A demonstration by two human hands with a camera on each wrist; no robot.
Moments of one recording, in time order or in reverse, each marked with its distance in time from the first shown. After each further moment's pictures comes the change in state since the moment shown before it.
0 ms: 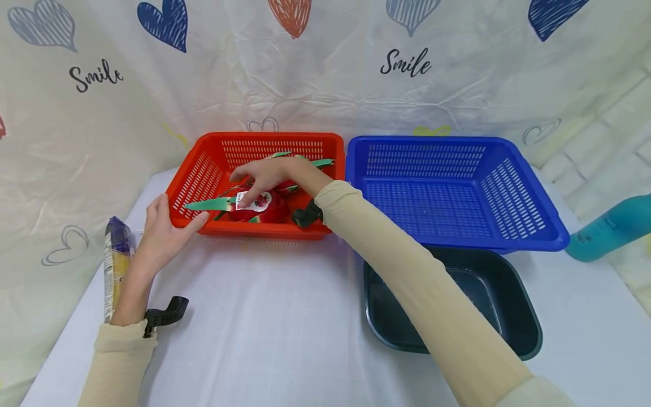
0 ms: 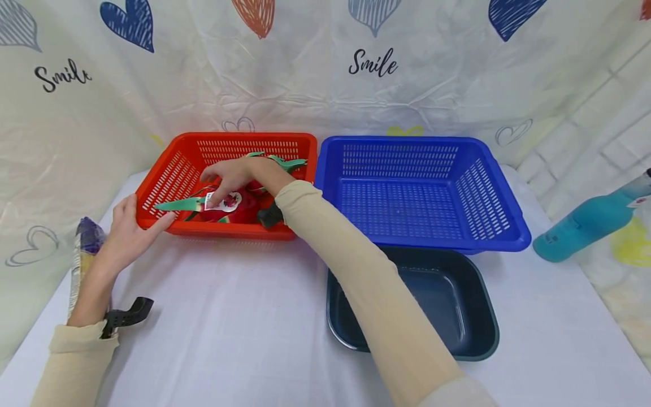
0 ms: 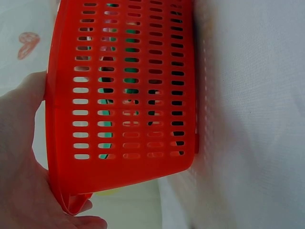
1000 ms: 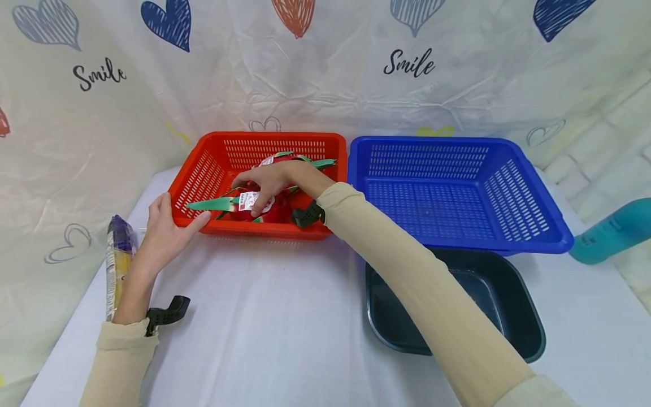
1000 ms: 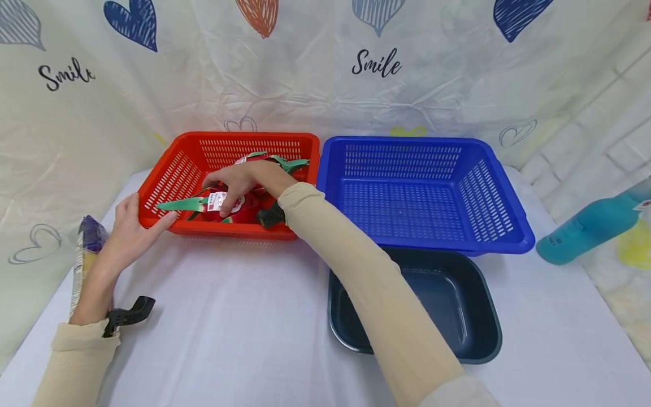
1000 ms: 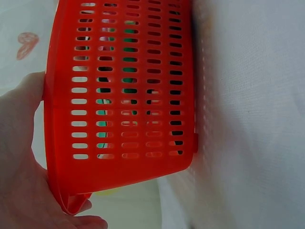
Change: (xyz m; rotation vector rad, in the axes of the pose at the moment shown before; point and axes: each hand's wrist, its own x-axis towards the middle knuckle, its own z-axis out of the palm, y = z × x) left_hand 0.000 -0.001 0.000 0.021 0.007 0.010; right_hand 0.005 0.004 0.005 -0.080 -0.056 -0.019
